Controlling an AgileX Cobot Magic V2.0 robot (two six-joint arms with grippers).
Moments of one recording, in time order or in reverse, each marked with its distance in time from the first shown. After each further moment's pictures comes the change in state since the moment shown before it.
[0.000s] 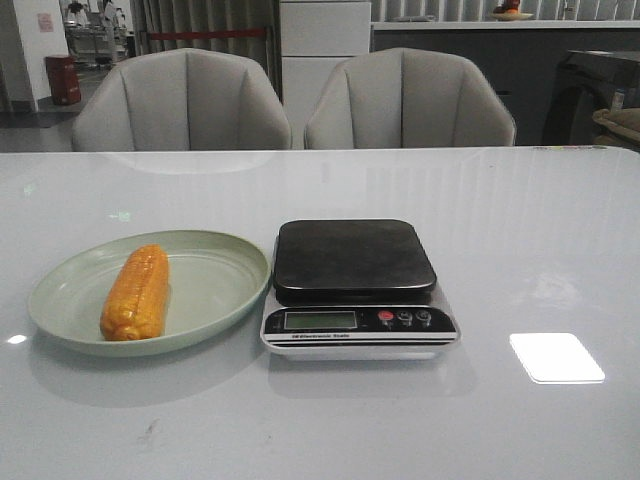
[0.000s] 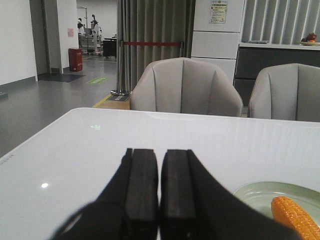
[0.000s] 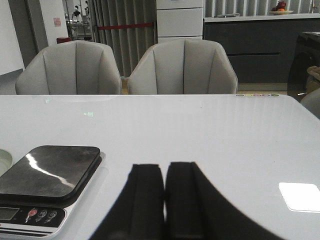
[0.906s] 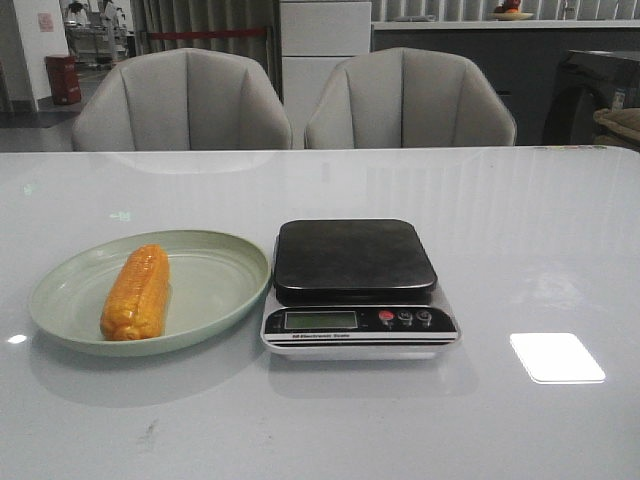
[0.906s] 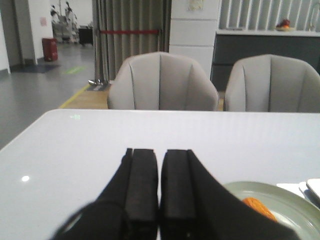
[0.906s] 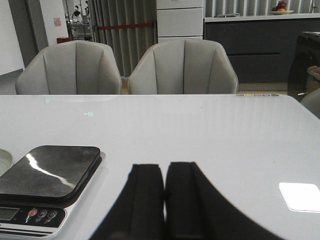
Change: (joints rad) left arm -0.107 0.167 -0.220 0.017 0.133 0.004; right arm 0.000 0.000 0.000 0.000 0.000 0.000
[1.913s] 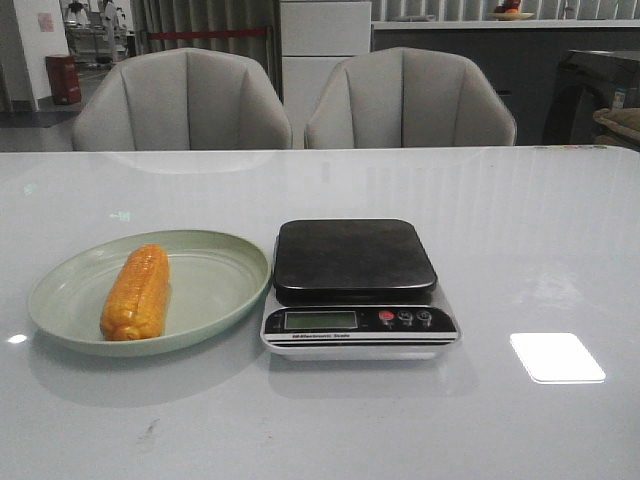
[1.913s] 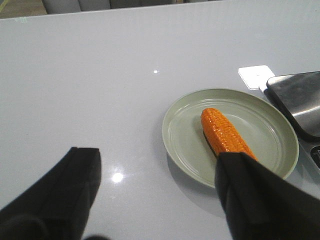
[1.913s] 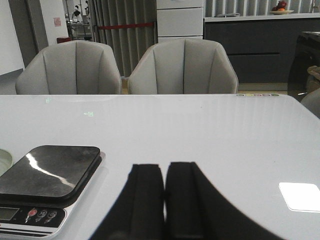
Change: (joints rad) left arm -0.175 0.420 -0.221 0.025 0.216 0.004; right arm 0.000 0.000 0.000 0.000 0.000 0.000
